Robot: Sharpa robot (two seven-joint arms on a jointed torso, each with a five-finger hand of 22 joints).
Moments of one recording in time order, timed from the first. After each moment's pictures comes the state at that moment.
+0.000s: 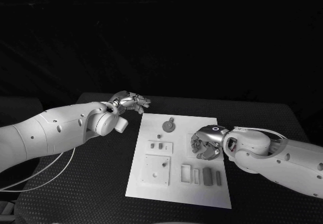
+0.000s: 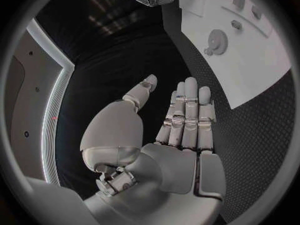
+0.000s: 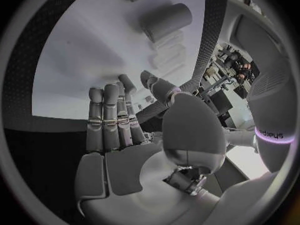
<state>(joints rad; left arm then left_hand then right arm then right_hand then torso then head) 1.27 -0.76 -0.13 1.22 -0.25 -0.22 0.15 1.01 -0.11 0.45 -0.26 0.13 0.81 0.19 0.28 0.53 1.18 0.12 0.07 0.27 1.00 0.02 0.84 0.46 0.04 0.78 -0.08 0.72 1.26 1.18 -0.76 -0.15 1.51 -1.70 -0.09 -0.09 1.11 -0.29 0.72 -0.18 0.05 0.90 0.14 0.34 0.45 1.19 0.09 0.12 0.19 1.14 -0.01 0.94 0.81 0.23 1.01 0.05 0.78 1.31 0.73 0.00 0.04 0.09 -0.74</state>
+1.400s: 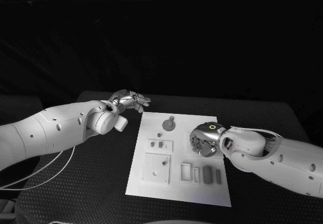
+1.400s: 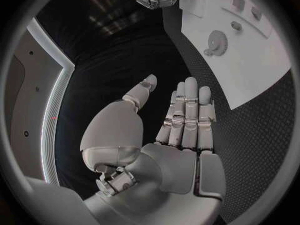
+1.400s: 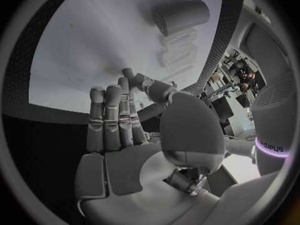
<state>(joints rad) 1.27 -0.77 -0.13 1.22 -0.25 -0.21 0.15 1.01 -0.11 0.45 -0.26 0.13 0.81 0.19 0.28 0.53 1.18 0.12 0.07 0.27 1.00 0.02 0.84 0.46 0.04 0.78 -0.08 0.72 1.26 1.17 -0.73 -0.15 1.49 -1.79 -0.15 -0.12 1.17 -0.22 0.84 -0.17 0.05 1.03 0.11 0.40 0.46 1.33 0.04 0.18 0.24 1.19 -0.06 0.98 0.80 0.23 1.06 0.02 0.83 1.31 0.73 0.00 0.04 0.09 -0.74</state>
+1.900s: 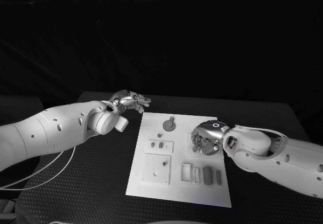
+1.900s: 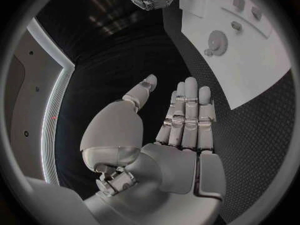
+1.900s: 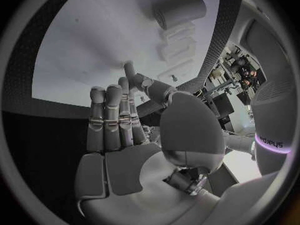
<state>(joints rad) 1.27 -0.76 -0.13 1.22 -0.25 -0.21 0.15 1.01 -0.11 0.45 -0.26 0.13 0.81 0.19 0.28 0.53 1.17 0.11 0.07 0.27 1.00 0.02 0.84 0.46 0.04 0.78 -0.08 0.72 1.26 1.18 -0.76 -0.13 1.53 -1.77 -0.17 -0.13 1.17 -0.21 0.84 -0.18 0.05 1.04 0.11 0.40 0.46 1.33 0.04 0.18 0.24 1.19 -0.07 0.98 0.80 0.23 1.07 0.02 0.83 1.31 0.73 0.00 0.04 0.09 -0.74</state>
